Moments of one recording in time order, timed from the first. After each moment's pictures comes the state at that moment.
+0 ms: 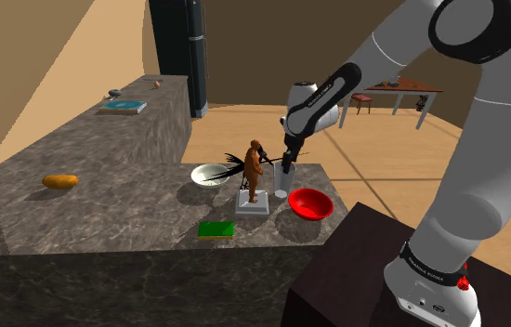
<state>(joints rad) -0.11 0.15 -0.08 -2.36 -0.06 2.57 -0.40</state>
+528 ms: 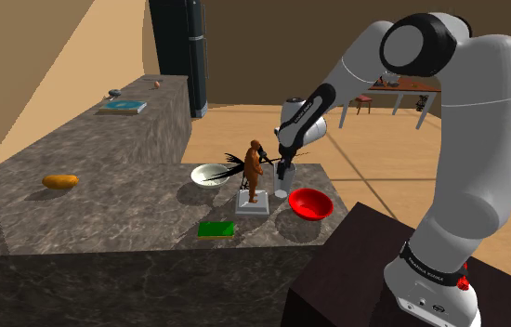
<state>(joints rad) -0.14 0.40 -0.09 -2.21 -0.07 2.67 -0.46</state>
